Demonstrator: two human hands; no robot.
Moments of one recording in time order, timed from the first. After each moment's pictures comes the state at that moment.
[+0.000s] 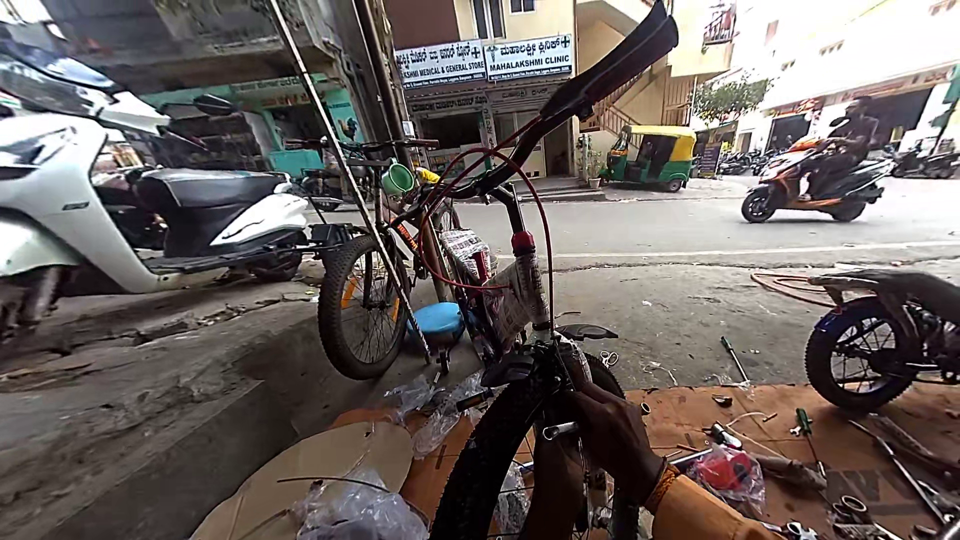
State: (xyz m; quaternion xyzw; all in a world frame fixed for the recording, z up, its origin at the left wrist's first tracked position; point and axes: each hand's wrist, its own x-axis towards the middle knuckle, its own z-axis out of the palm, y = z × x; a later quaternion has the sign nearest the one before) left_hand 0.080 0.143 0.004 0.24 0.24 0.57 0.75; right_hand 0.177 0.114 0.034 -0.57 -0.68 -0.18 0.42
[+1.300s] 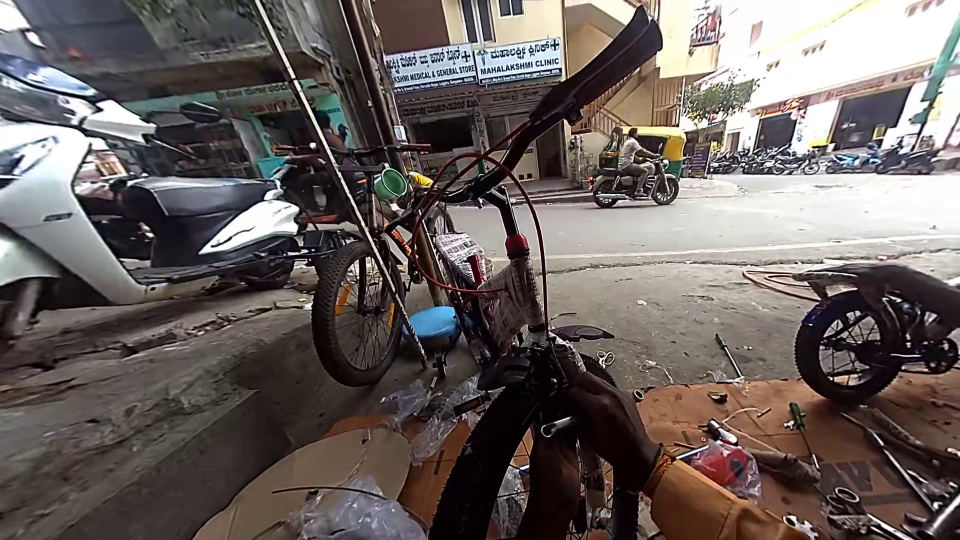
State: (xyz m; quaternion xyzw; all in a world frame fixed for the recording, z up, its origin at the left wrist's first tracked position) left_hand 0.074 0.142 0.008 0.24 0.21 0.55 0.77; right_hand 0.189 0.121 0.041 -0.55 -0.70 -0.15 0.42
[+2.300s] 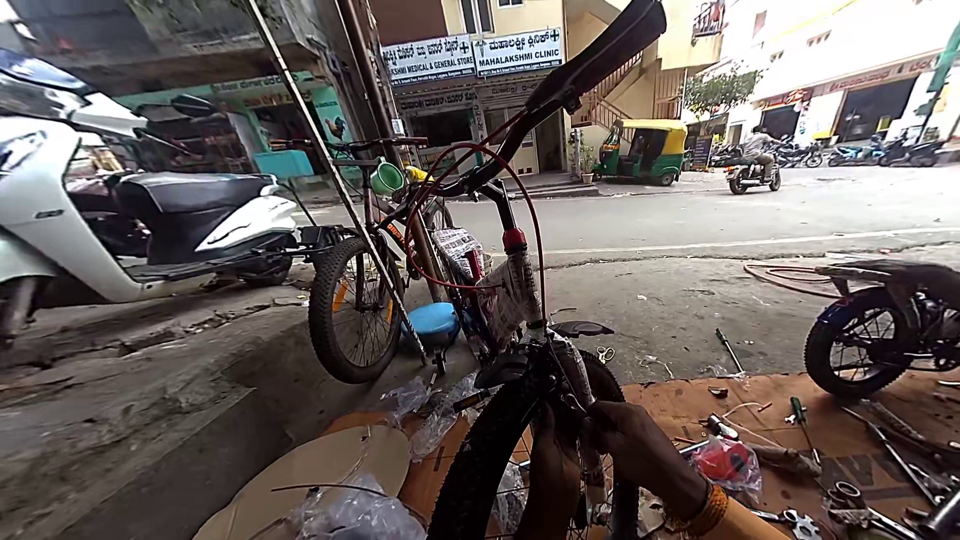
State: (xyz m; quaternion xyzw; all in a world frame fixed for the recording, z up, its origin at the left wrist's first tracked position) left_hand 0.074 0.144 0.010 0.26 0.18 0.53 0.79; right_hand 0.194 0.076 0.064 -0.68 -0.58 0.26 0.37
